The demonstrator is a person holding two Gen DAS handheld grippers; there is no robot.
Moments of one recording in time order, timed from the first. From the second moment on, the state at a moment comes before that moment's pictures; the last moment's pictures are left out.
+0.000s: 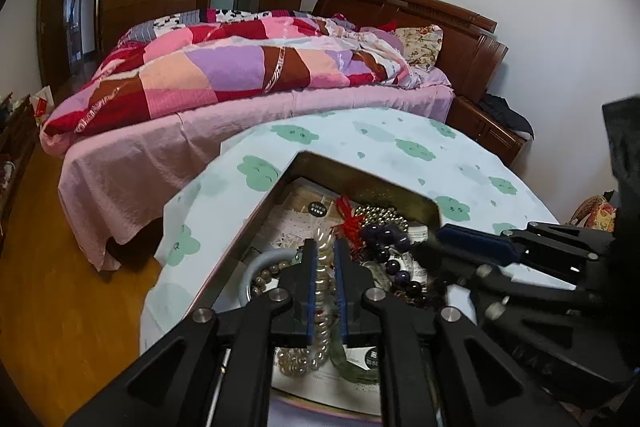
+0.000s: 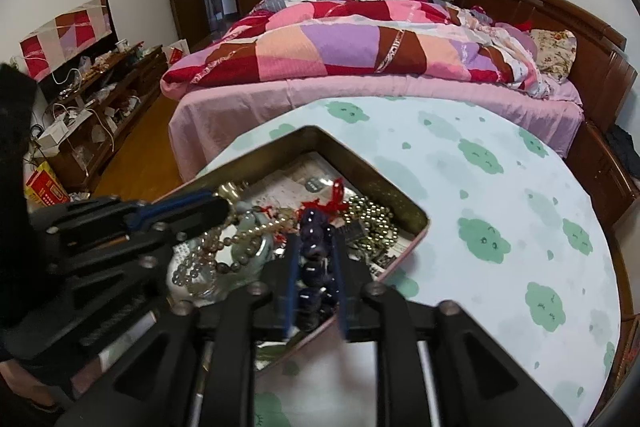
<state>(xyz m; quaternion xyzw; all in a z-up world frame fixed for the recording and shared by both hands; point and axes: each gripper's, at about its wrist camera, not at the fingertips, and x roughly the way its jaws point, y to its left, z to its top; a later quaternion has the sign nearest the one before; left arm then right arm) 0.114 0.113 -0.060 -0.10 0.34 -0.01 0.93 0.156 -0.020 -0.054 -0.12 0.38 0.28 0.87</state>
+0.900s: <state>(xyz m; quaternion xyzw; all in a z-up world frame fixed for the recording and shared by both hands) 0.048 0.122 0.025 -0.10 0.22 0.04 0.97 0.096 -0.087 0.015 -0.06 0.26 0.23 0.94</state>
